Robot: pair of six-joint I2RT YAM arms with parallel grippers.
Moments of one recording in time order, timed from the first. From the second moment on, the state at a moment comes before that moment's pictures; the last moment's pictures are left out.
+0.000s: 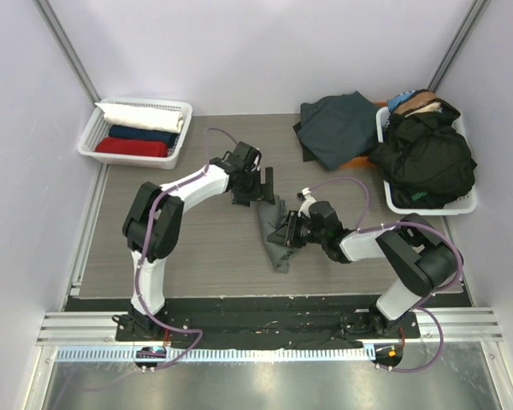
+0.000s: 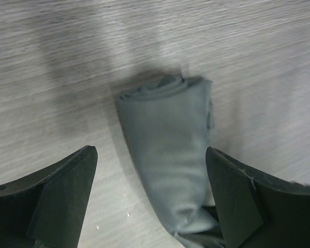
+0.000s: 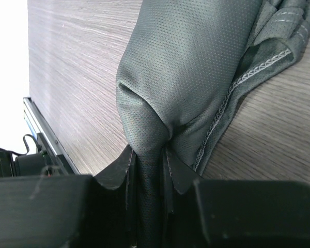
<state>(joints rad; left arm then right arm) -0.58 1.99 1.48 -0.49 0.16 -0.55 0.60 1.61 0.48 0.58 -0.37 0.78</state>
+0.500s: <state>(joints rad) -0.58 2.15 1.61 -0.55 0.27 -0.60 0.58 1.61 0.50 0.54 -0.43 0.70</state>
